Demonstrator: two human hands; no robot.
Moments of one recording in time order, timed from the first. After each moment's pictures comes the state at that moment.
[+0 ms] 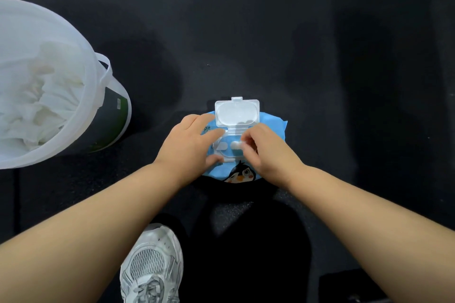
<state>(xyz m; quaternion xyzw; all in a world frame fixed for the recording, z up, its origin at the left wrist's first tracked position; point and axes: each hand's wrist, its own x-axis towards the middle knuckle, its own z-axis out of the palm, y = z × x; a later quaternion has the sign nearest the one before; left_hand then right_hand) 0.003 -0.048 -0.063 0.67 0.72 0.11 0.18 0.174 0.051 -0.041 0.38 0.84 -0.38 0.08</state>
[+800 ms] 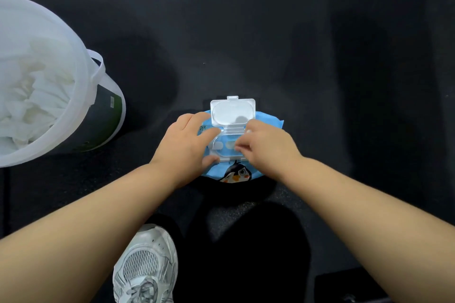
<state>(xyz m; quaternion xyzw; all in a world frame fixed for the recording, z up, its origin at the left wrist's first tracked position) 0.007 -0.048 -0.065 0.67 0.72 0.12 0.17 0.166 0.062 -0.029 0.32 0.91 -0.21 0.19</state>
